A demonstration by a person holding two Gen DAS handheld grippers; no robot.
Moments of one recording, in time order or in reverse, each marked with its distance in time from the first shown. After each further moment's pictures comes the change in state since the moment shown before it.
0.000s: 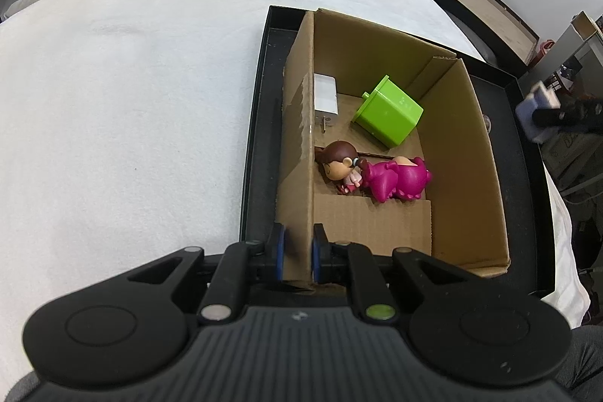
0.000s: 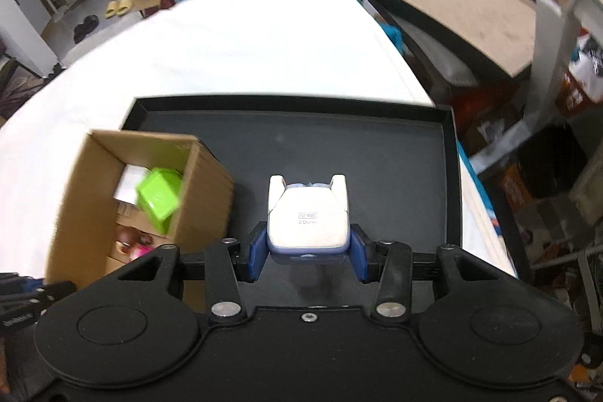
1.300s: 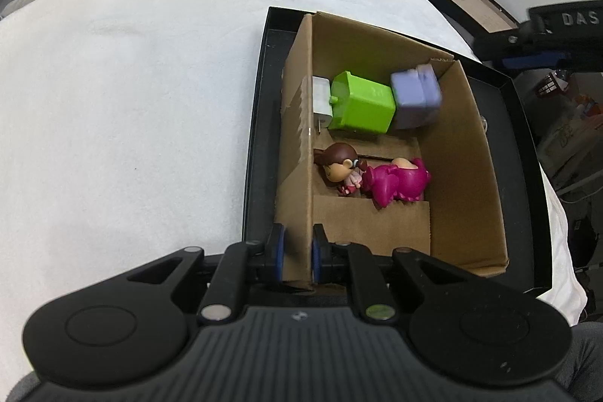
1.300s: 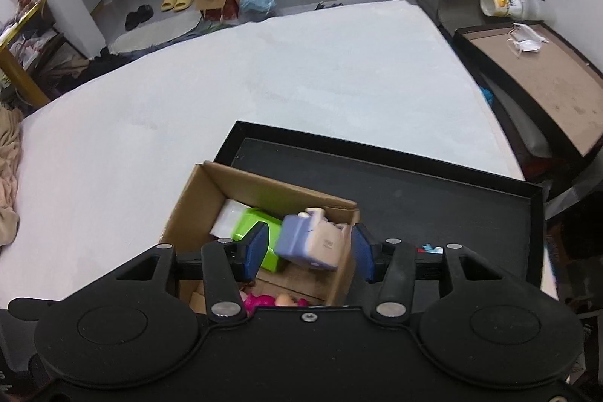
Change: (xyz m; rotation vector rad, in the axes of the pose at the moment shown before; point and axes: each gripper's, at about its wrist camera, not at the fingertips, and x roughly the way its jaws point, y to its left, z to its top) left arm 0.000 0.003 0.000 0.000 -0.001 -0.020; right arm -0.007 0.100 0.025 -0.134 -0.059 0.072
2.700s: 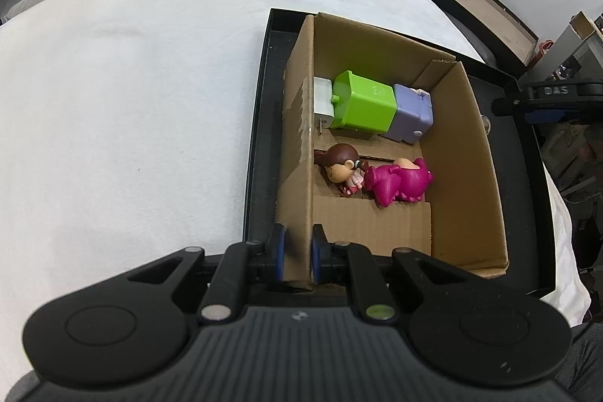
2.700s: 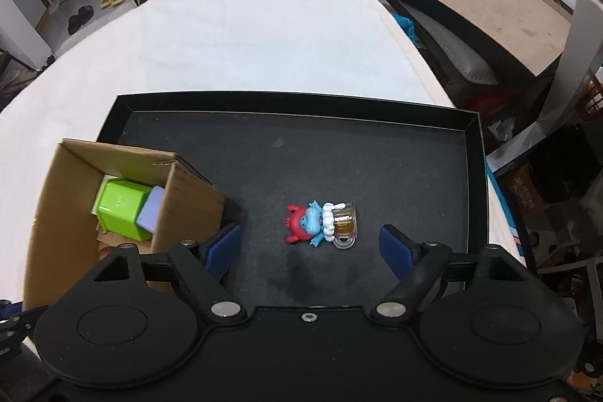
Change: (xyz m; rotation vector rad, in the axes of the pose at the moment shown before) left arm 0.000 -0.003 -0.001 0.001 -0.008 0.018; right arm 0.050 -0.102 -0.029 0.135 0.104 -0.081
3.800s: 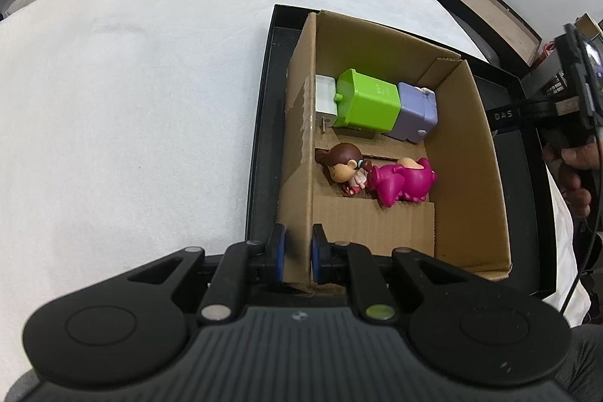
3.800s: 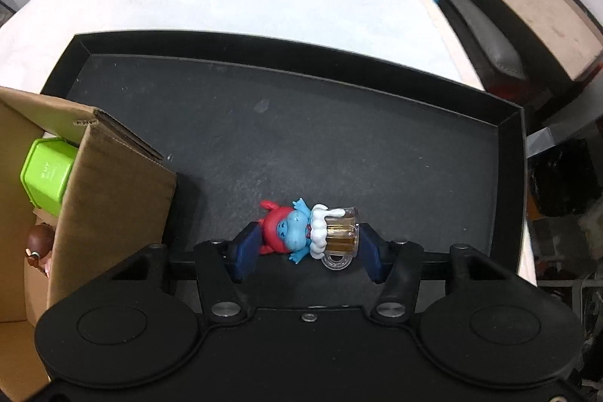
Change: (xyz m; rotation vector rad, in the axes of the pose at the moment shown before) left arm 0.003 -0.001 0.001 -0.012 0.011 0.005; right arm 0.059 0.010 0.002 -0.109 0.097 -0.080
